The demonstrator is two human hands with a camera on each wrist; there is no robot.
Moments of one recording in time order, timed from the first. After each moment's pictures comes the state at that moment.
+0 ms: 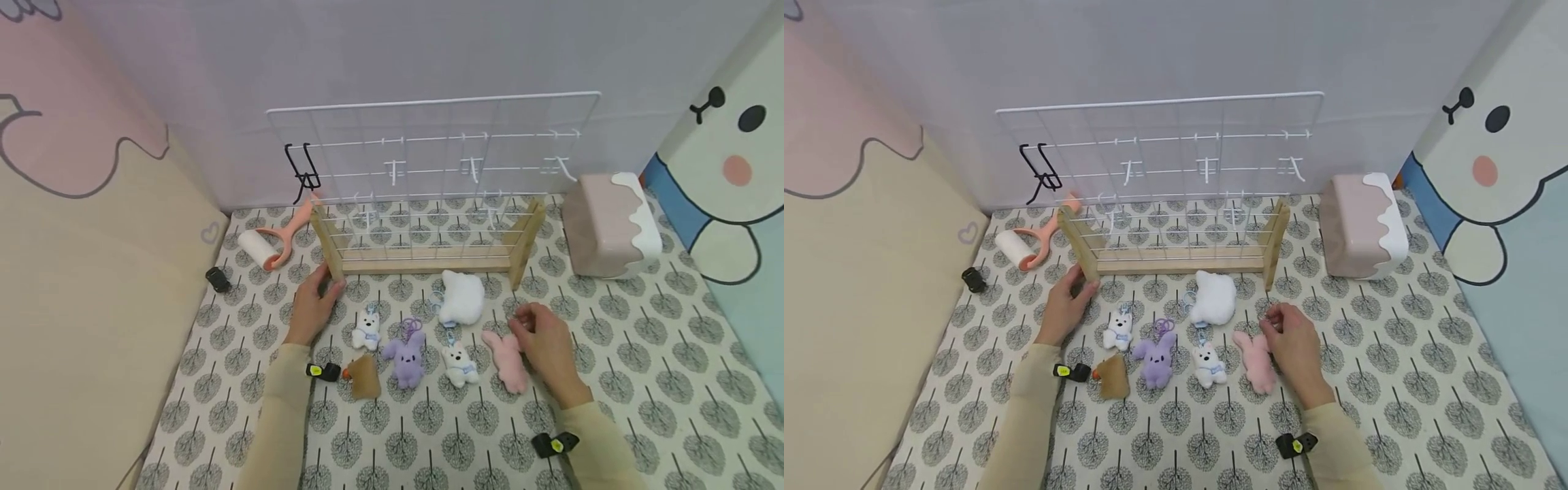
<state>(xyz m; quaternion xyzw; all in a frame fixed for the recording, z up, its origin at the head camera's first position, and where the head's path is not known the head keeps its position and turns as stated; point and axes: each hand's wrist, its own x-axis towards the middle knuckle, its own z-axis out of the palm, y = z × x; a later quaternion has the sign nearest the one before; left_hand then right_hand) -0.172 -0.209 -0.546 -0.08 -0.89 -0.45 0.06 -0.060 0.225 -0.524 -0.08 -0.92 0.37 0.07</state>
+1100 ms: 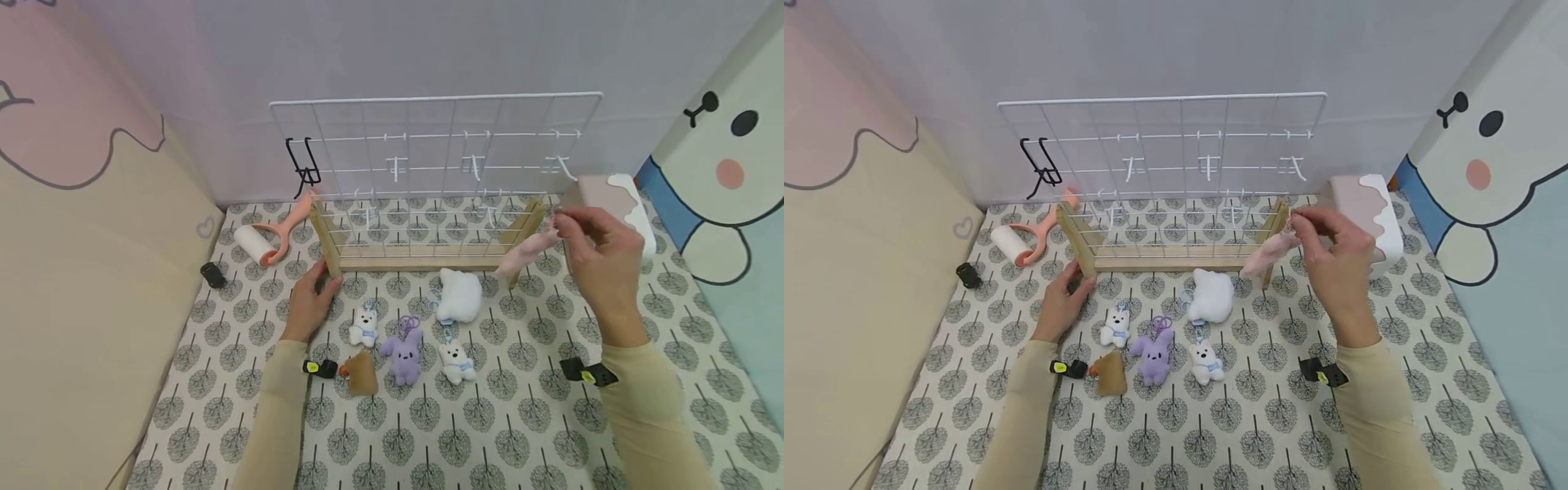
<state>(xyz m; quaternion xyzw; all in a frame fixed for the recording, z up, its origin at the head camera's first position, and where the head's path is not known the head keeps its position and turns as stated) -0.174 -0.210 -0.550 -0.09 -0.88 -0.46 0.06 -0.118 0.239 -0.369 0.03 -0.81 0.47 0.34</state>
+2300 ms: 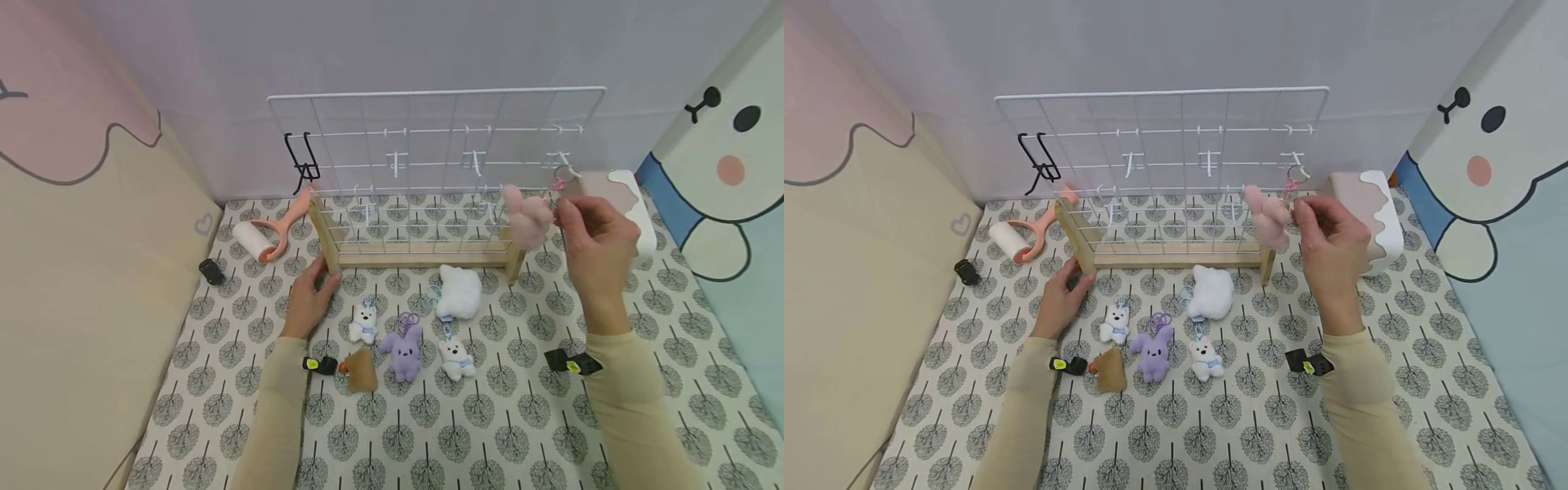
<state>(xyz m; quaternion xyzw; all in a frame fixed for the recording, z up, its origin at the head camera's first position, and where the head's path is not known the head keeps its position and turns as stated) -0.175 -0.209 -0.549 -0.08 -0.88 -0.47 0.06 -0.133 0.231 -0.376 -0.04 -0.74 0.57 0.35</state>
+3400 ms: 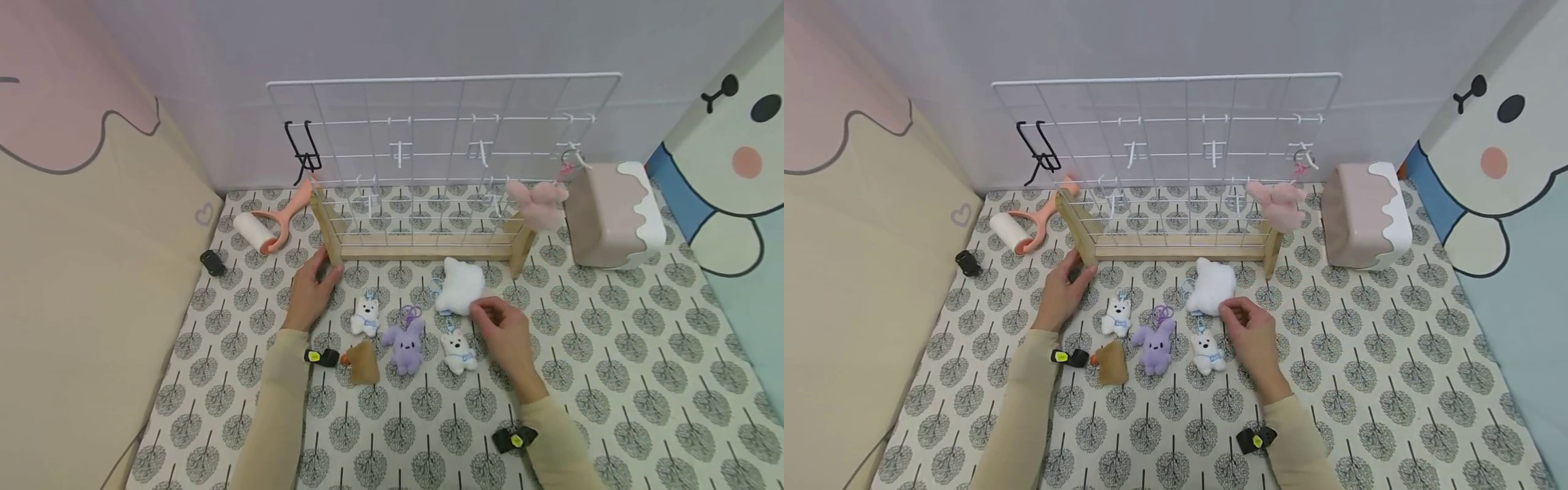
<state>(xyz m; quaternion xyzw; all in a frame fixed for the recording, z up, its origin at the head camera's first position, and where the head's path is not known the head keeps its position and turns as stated) -0.178 -0.209 -0.551 -0.08 -0.88 -0.47 0.06 -0.062 0.160 -0.528 -0.08 -0.84 0.53 0.07</state>
